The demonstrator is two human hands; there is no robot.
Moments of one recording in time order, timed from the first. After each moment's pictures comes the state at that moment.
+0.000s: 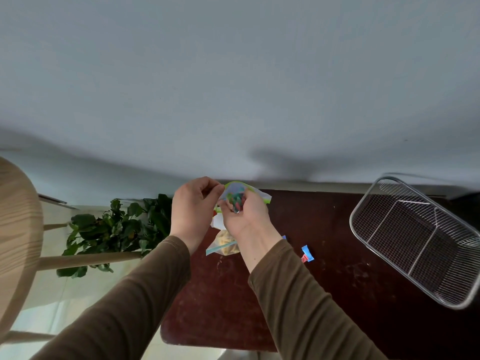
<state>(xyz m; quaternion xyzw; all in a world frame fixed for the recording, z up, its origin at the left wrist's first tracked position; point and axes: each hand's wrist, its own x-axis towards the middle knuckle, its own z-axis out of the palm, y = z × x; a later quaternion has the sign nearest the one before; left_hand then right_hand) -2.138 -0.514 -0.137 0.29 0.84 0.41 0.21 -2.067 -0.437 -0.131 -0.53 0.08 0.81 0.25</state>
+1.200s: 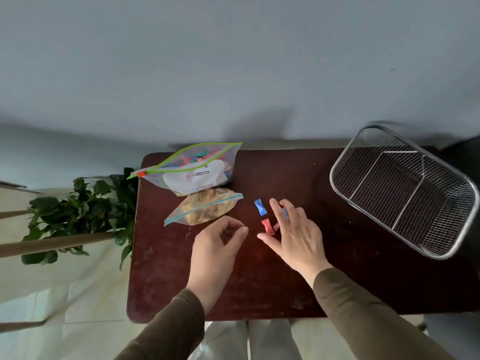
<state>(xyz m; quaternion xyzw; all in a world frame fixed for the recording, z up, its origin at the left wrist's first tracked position) -1.982 -0.561 -0.211 0.24 0.81 0.41 0.35 -1.826 -0.434 -0.296 -0.38 -0.92 0.04 -0.03</state>
